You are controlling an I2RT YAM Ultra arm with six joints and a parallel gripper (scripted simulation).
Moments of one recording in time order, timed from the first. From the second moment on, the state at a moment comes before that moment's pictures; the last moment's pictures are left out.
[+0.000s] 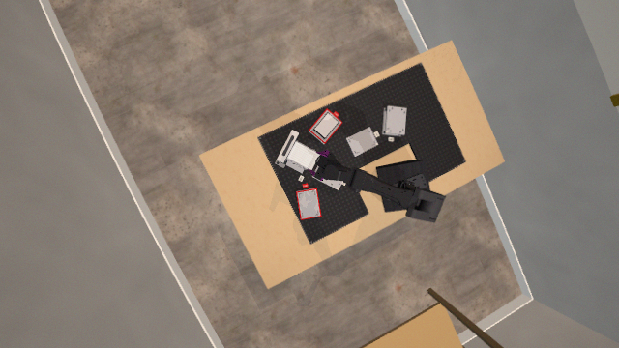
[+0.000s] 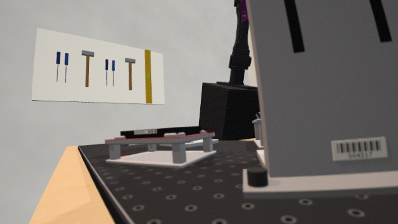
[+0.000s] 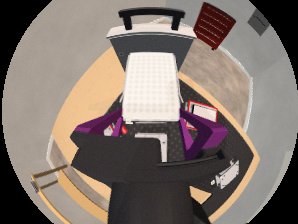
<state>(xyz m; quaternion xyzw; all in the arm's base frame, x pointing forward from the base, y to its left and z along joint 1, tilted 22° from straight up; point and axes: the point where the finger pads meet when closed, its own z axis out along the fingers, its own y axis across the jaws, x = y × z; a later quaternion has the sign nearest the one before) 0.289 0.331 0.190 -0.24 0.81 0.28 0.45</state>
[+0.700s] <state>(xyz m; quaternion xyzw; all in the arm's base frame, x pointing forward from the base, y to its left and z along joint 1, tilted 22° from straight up) 0.280 0.325 0.187 -0.24 0.82 0.28 0.45</state>
